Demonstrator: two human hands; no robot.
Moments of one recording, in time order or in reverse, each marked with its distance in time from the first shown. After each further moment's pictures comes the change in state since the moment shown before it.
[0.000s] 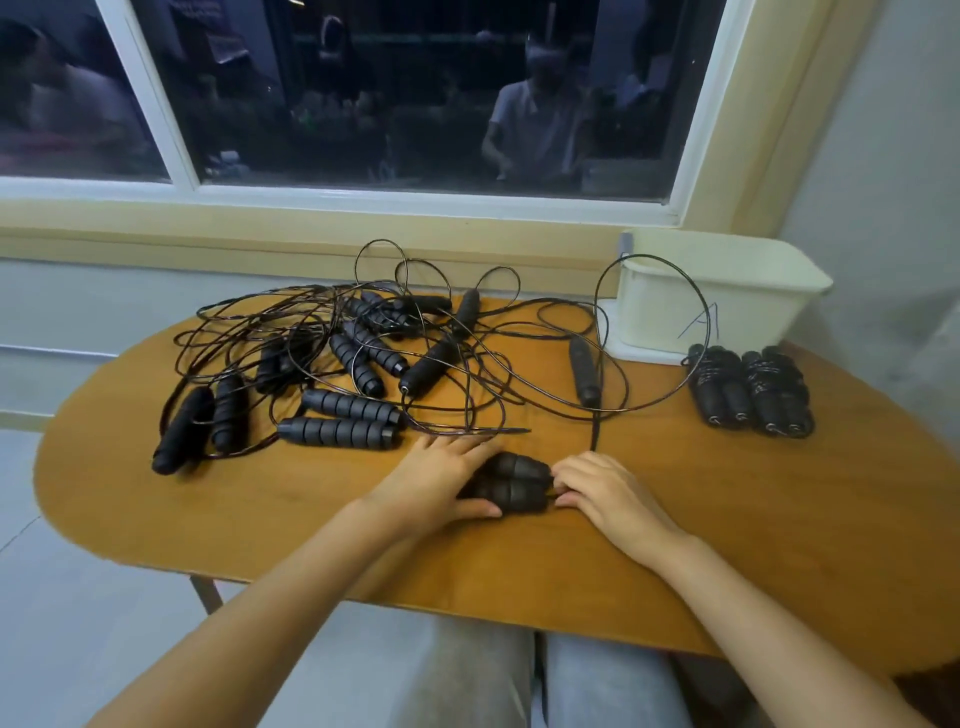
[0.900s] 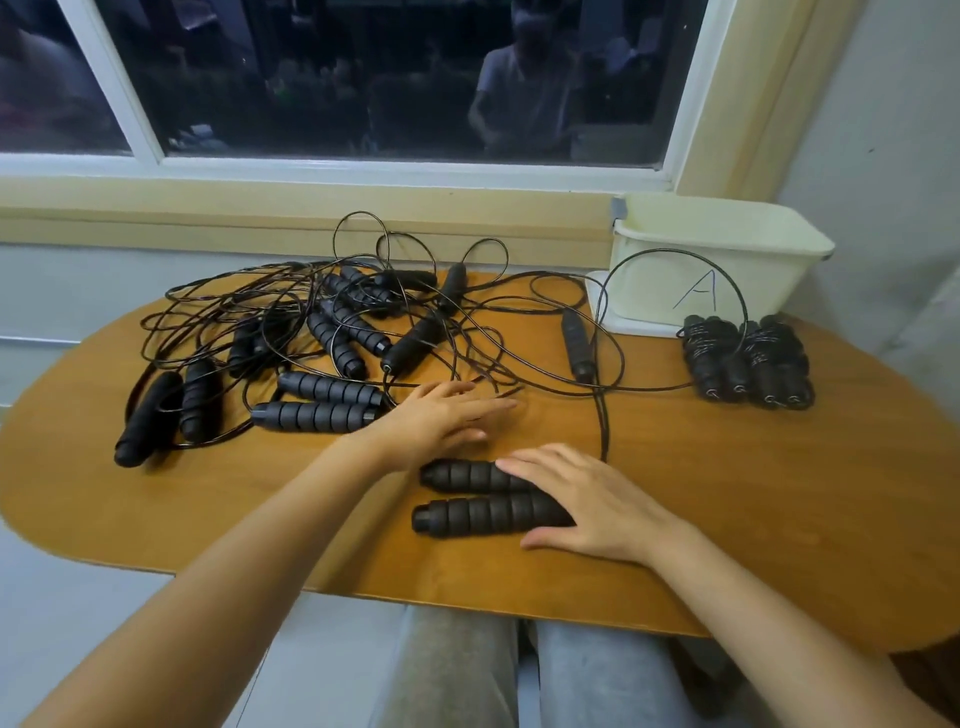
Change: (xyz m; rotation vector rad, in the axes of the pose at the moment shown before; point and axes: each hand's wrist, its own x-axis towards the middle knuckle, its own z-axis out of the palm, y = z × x) left_hand 0.048 -0.039 0.009 -0.126 -0.017 0.184; right_hand -0.005 -0.027 -0.007 -0.095 -0.268 -0.063
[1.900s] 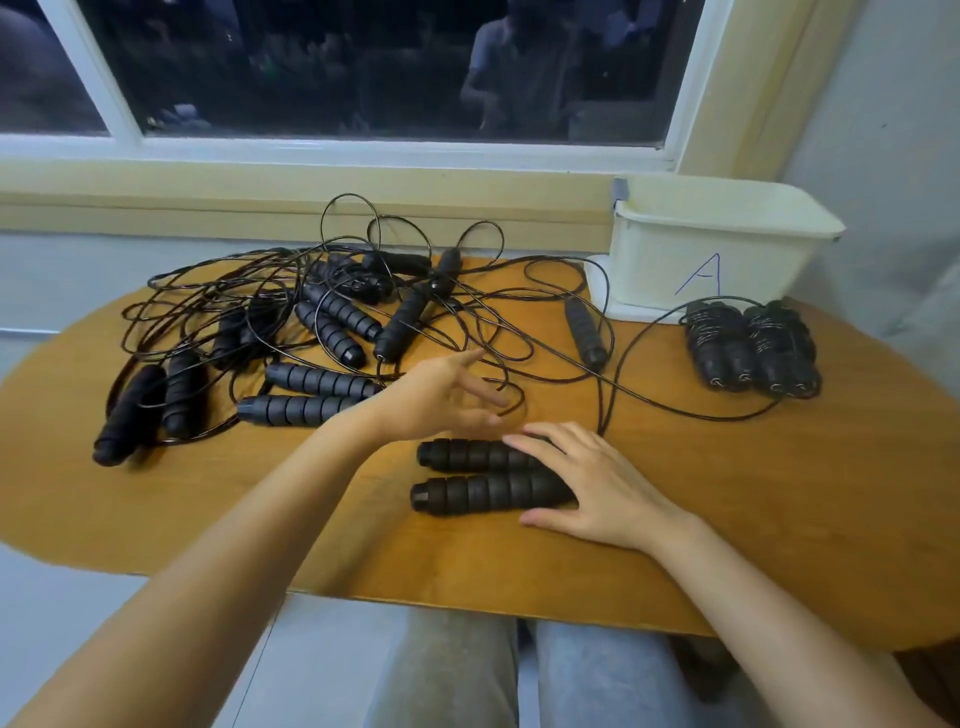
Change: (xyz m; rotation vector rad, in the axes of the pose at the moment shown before) left_hand 0.003 0.023 -0.036 -0.404 0.079 -0.092; right_hand 0.004 0.009 0.005 0.059 0.117 0.071
